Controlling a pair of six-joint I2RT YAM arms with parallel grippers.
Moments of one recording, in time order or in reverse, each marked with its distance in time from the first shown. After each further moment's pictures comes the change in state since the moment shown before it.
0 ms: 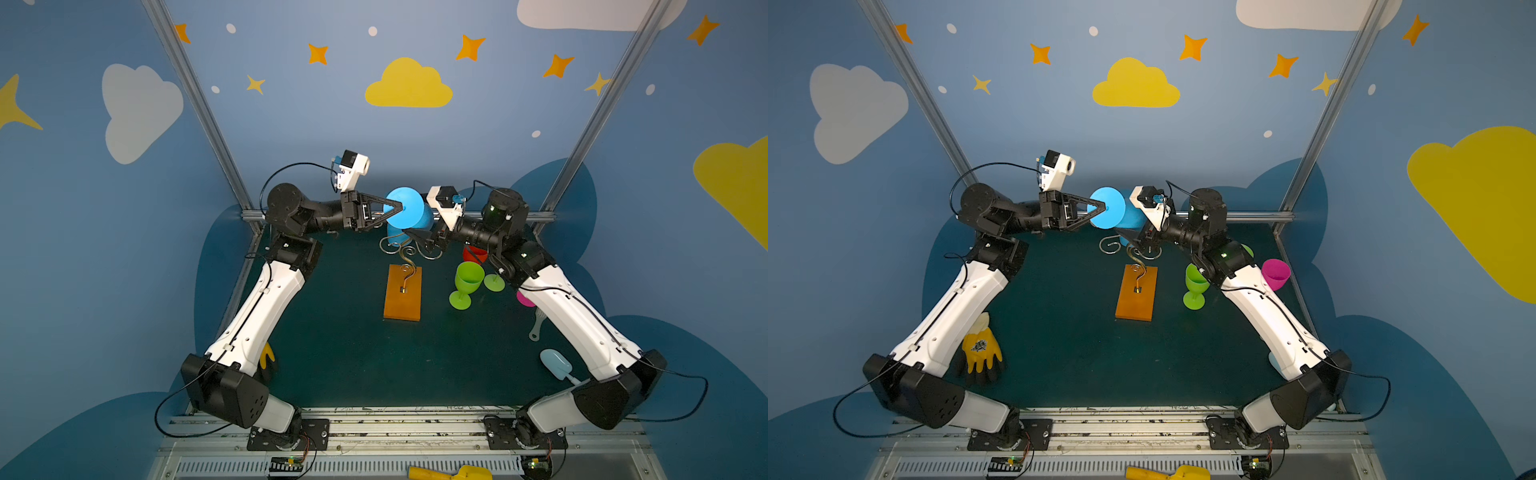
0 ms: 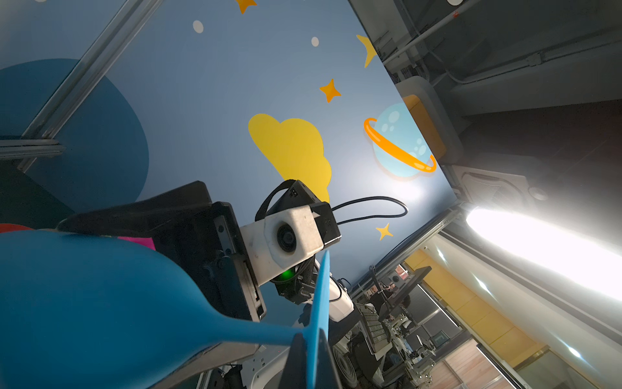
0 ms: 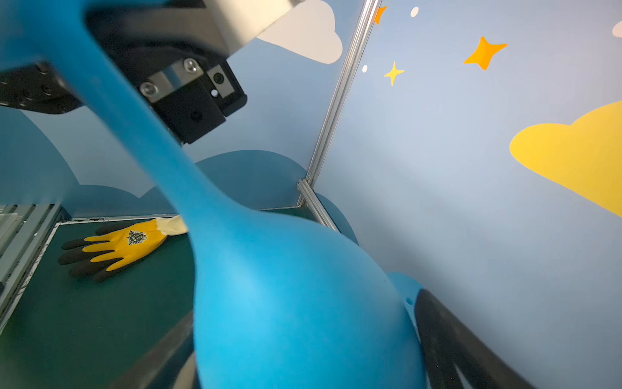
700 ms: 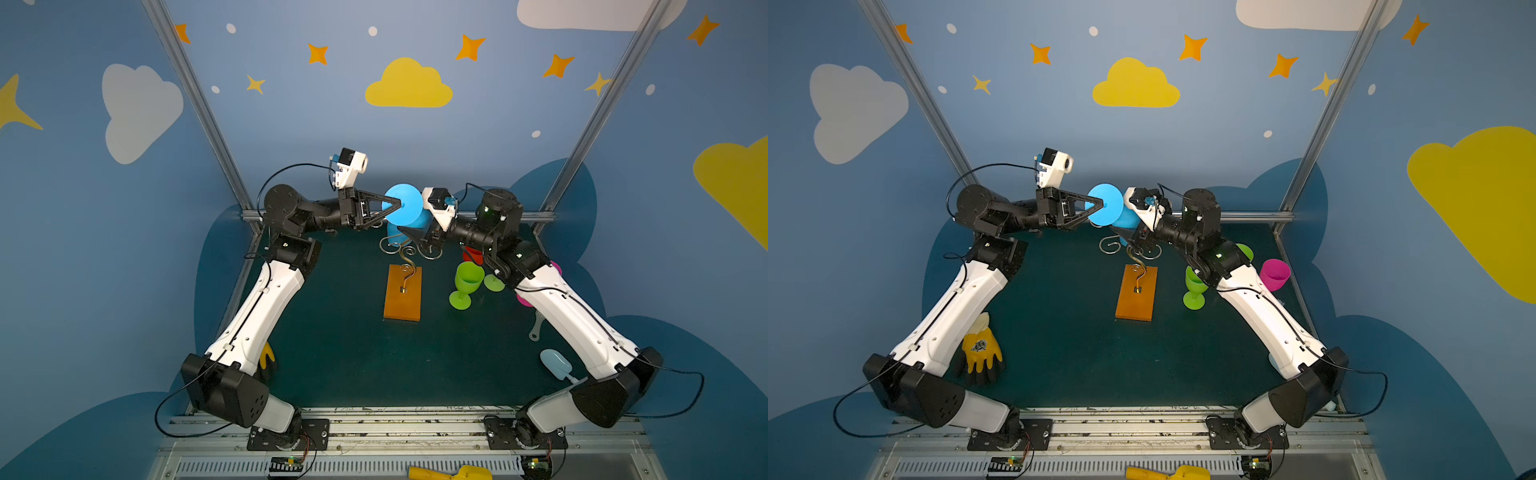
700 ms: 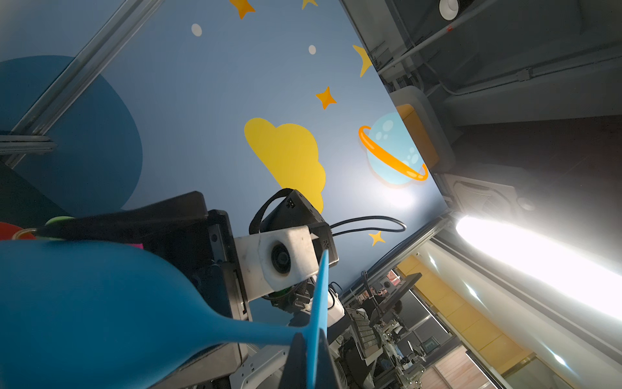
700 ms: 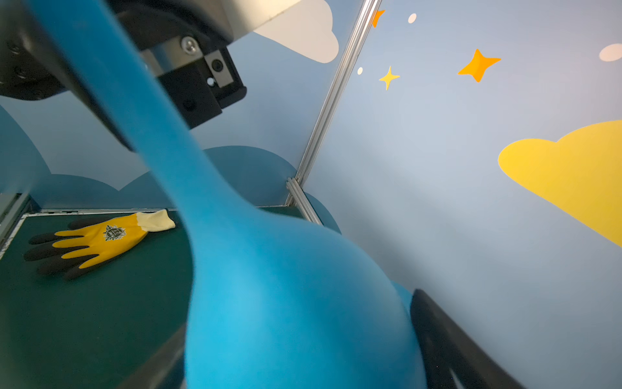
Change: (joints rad) left arm 0.007 0.005 0.010 0.047 -0.010 -0.083; right arm 0.039 0.015 0.019 -0.001 0.079 -0.068
